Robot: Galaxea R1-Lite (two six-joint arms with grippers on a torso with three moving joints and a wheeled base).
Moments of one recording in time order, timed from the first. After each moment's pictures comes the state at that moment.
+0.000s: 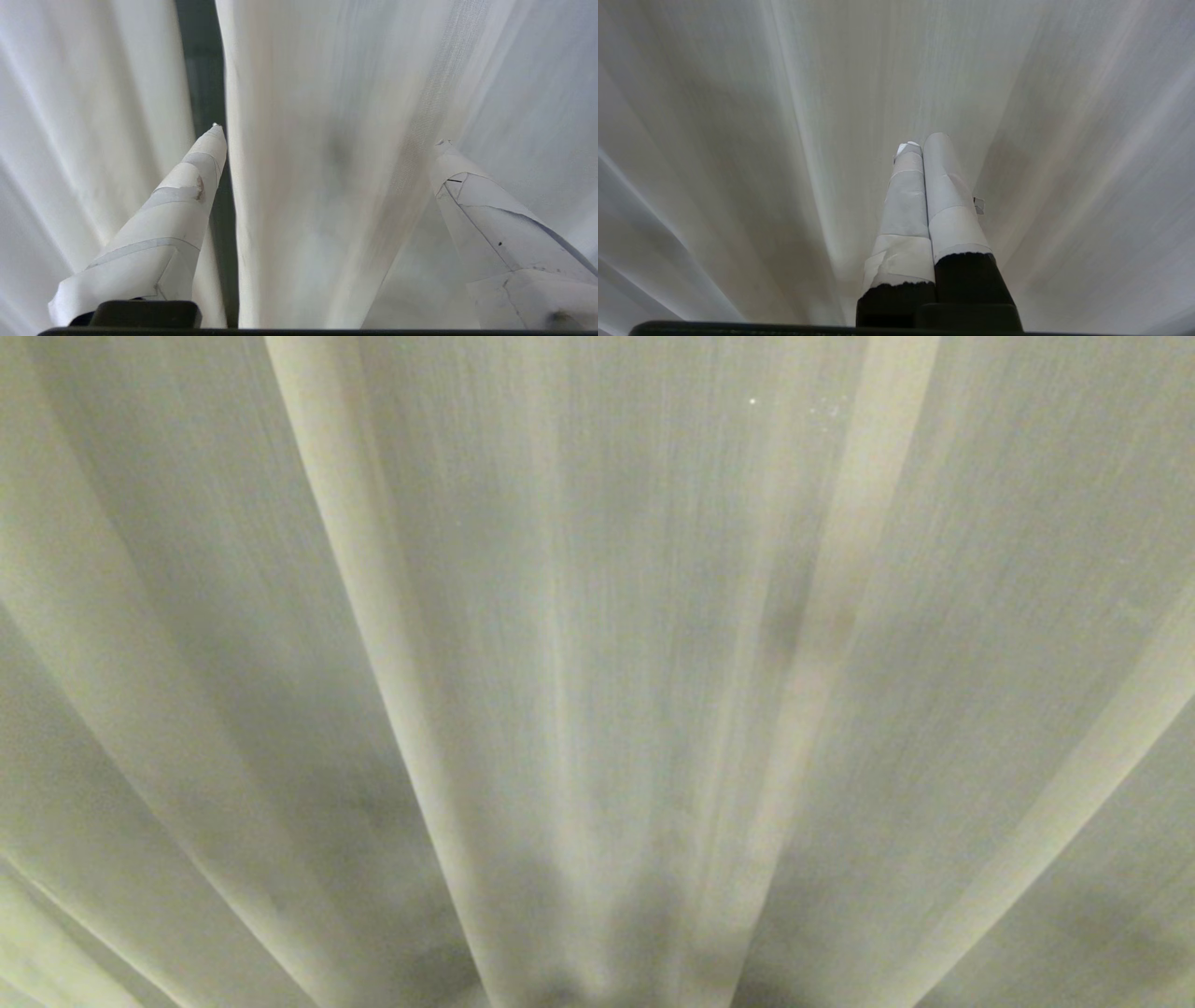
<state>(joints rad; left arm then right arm) 0.44 0.46 -0.44 -0.09 -0.23 -0.11 0.00 0.00 0.00 0.00 0.02 -0.07</state>
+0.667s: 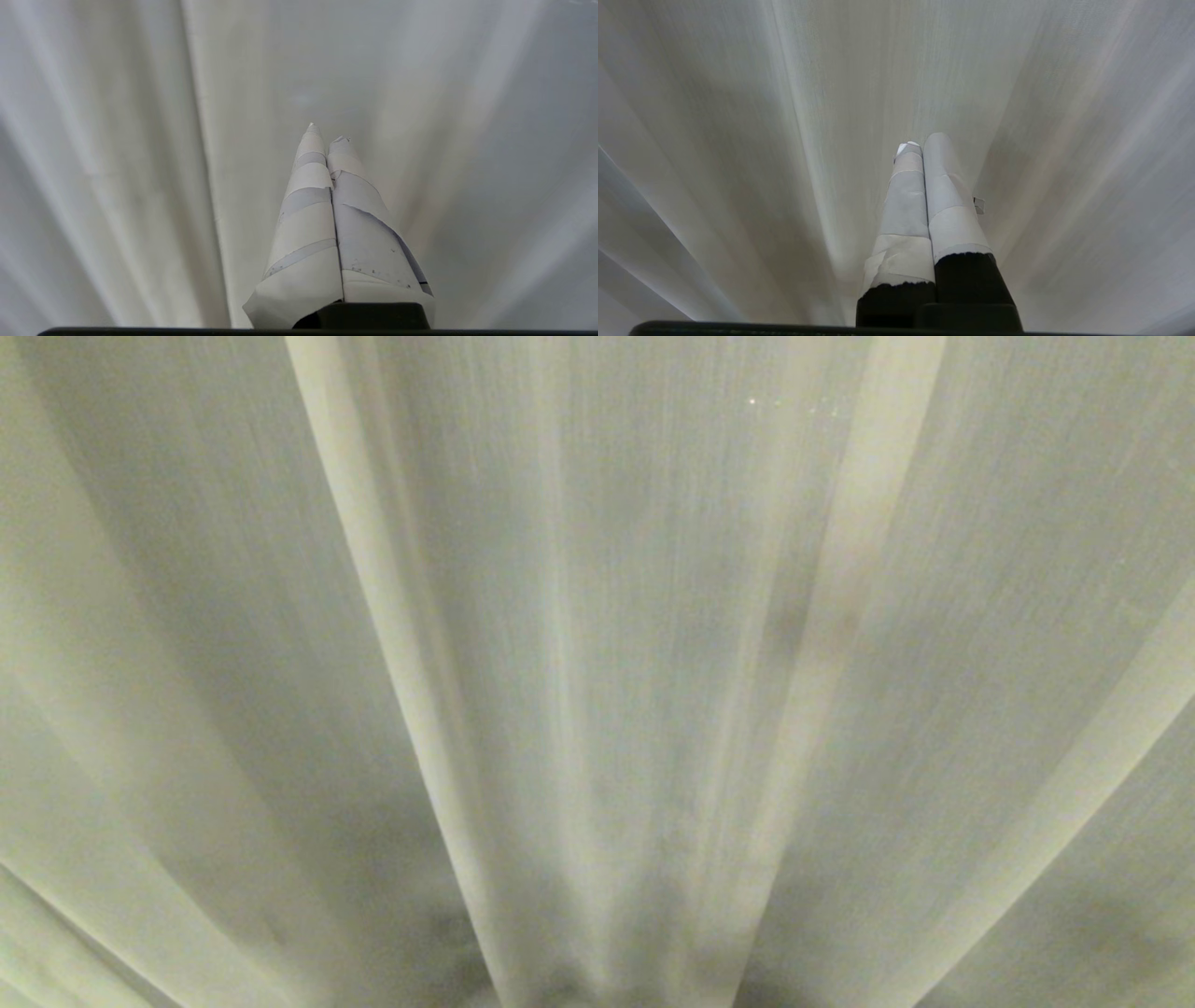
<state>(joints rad) 0.43 0.36 -0.37 -0.09 -0.20 -0.10 0.00 0.00 0.00 0.00 0.02 -0.07</state>
